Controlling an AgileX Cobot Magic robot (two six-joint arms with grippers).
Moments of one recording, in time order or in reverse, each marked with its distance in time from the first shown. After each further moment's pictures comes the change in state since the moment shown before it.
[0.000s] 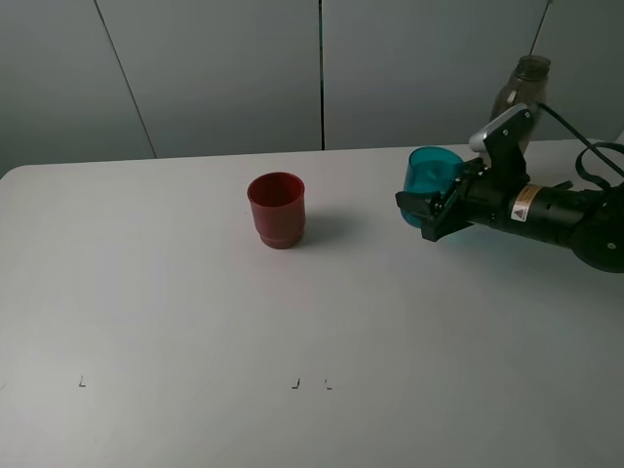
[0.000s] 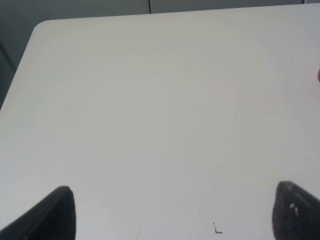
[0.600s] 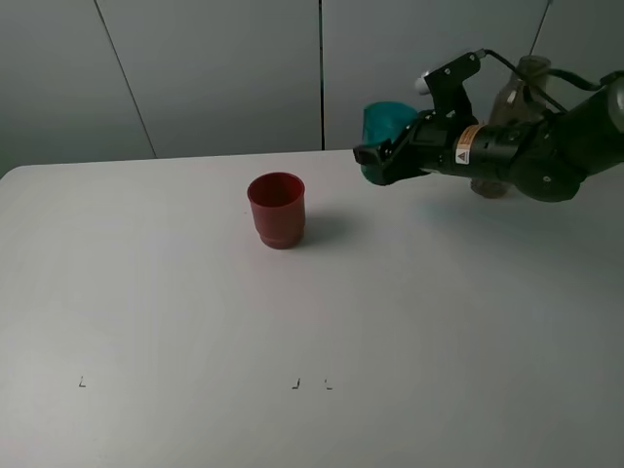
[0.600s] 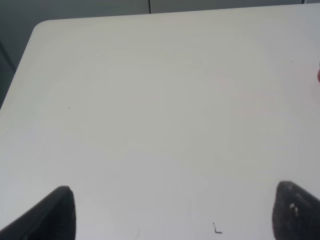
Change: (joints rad) left arm 0.000 0.000 0.000 0.000 0.000 0.000; right arm 0.183 -0.044 -0.270 0.033 0.312 0.220
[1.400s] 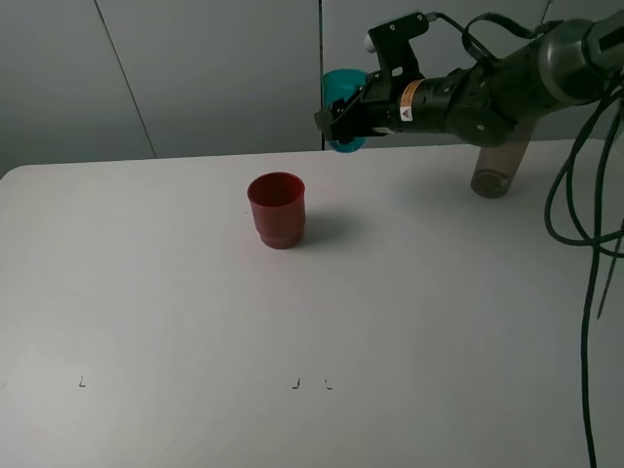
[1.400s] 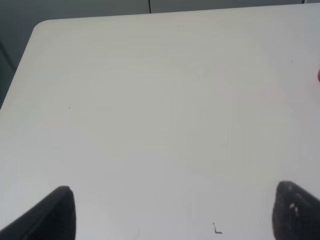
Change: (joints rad) left arm 0.000 0.000 0.000 0.000 0.000 0.000; right arm 0.136 0.076 -0.310 -0.029 0.290 0.187
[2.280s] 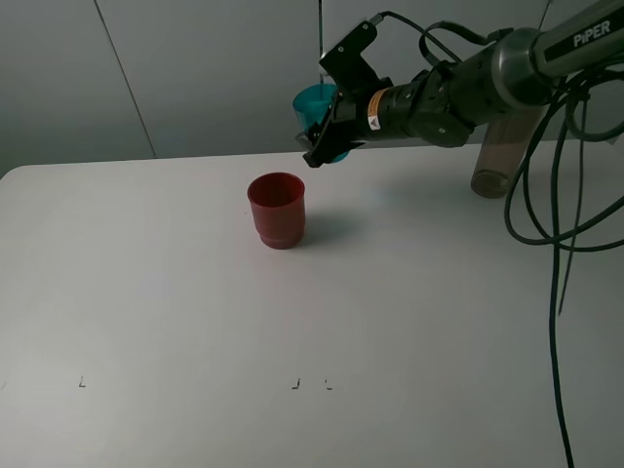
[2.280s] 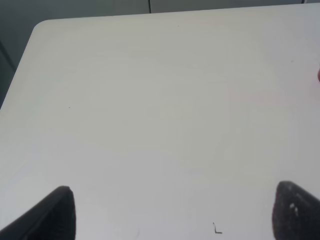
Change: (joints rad) left arm 0.000 0.000 0.000 0.000 0.000 0.000; right arm 0.068 0.056 -0.079 -0.026 0.118 -0.252
